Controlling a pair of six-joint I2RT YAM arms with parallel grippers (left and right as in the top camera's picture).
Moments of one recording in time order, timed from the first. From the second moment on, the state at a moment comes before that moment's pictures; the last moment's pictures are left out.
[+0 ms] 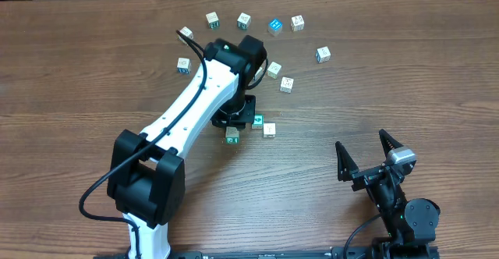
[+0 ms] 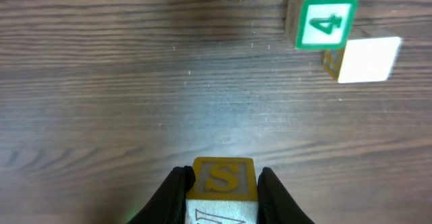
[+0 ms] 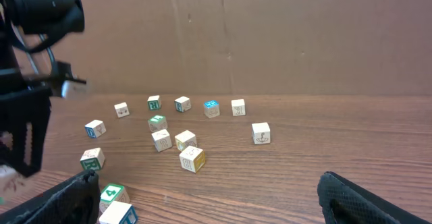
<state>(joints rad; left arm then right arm) -0.52 2.00 1.71 -1.39 0.02 -0.47 0.02 0.01 0.02 -0.01 -0.28 0.11</state>
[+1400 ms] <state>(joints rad) -0.64 2.00 1.42 -0.97 -0.02 -0.57 0.02 0.01 0.02 -0.01 -0.27 0.11</state>
